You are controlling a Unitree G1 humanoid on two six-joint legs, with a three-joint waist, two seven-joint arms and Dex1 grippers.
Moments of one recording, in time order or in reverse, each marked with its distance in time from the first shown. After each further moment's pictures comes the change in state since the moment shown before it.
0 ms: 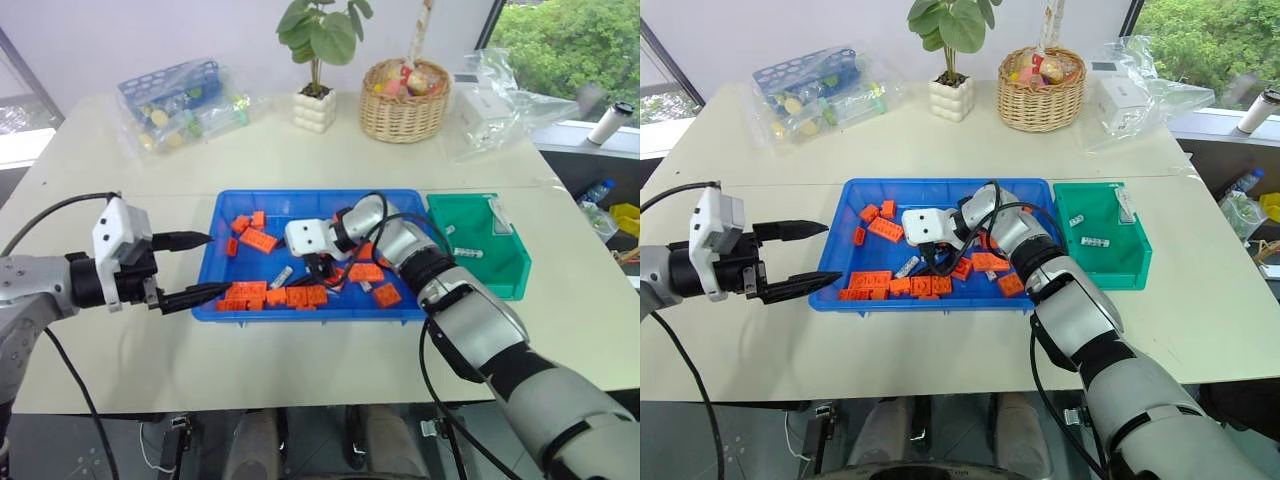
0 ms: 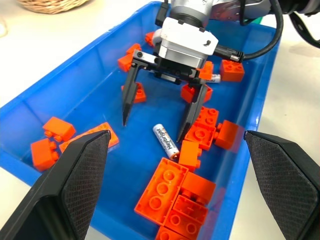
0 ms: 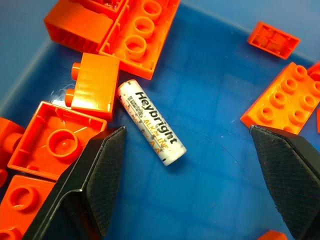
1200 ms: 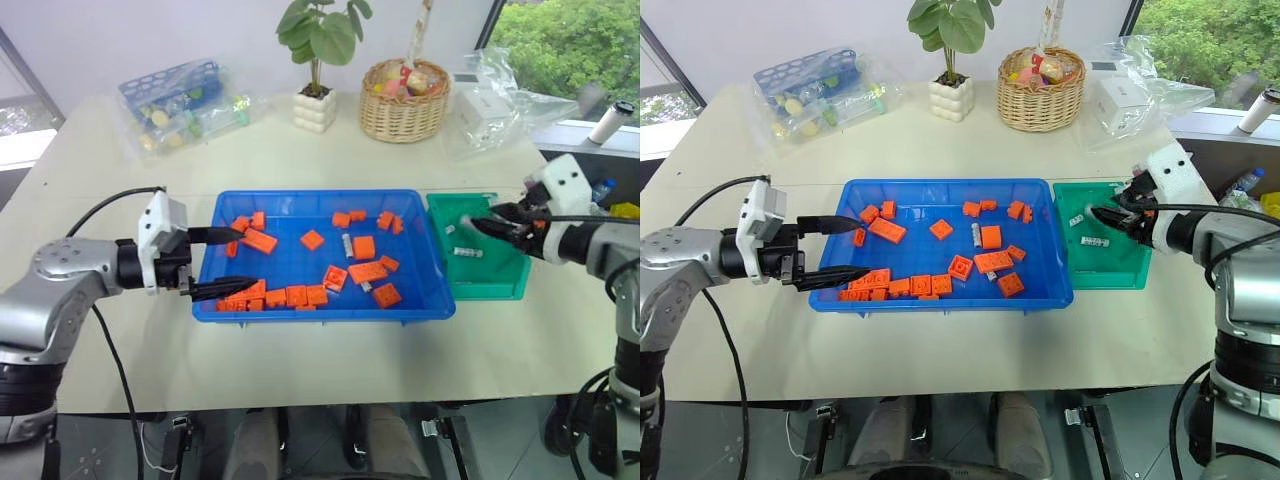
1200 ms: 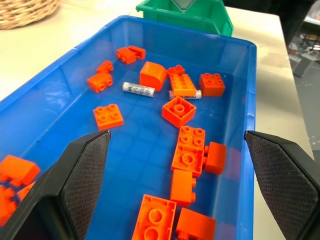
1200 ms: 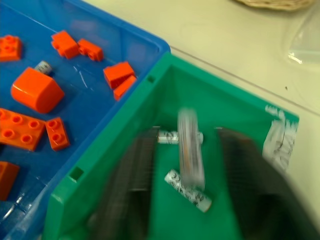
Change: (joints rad) left arm -0.227 -0.104 -0.235 0.192 0.072 -0.083 -0.094; right arm 0.680 -0.615 -0.788 -1.312 0.333 1.401 -0.373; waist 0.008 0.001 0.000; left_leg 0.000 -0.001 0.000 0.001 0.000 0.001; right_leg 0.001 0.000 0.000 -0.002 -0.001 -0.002
